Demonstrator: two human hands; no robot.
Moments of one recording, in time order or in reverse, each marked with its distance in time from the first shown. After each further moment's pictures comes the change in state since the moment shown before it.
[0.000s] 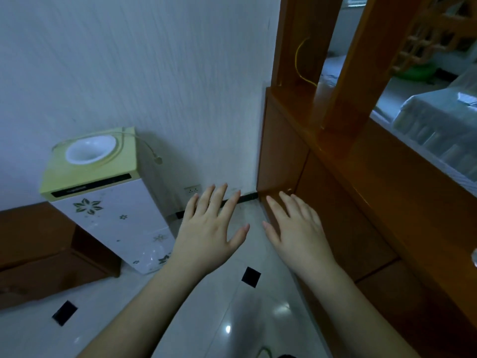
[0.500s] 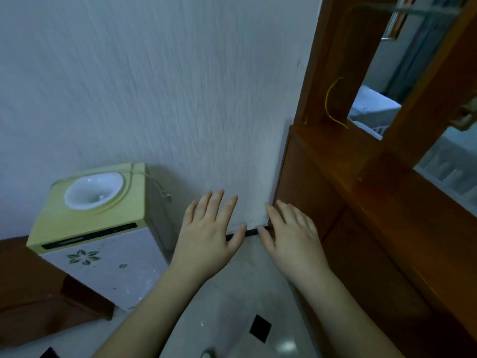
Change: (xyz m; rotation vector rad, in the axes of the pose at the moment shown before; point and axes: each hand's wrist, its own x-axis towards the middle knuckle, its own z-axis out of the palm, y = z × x) left_hand 0.139 -0.111 0.008 -0.070 0.086 -0.092; right_hand 0.183 -0.048 0.012 -0.006 0.036 -0.017
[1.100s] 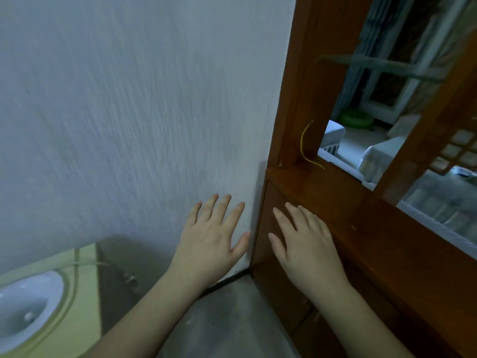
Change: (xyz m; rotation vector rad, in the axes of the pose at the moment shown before) left_hand 0.201 -0.048 -0.012 0.014 -0.020 0.303; right_hand 0.151 0.005 -0.045 -0.172 0.129 0.208
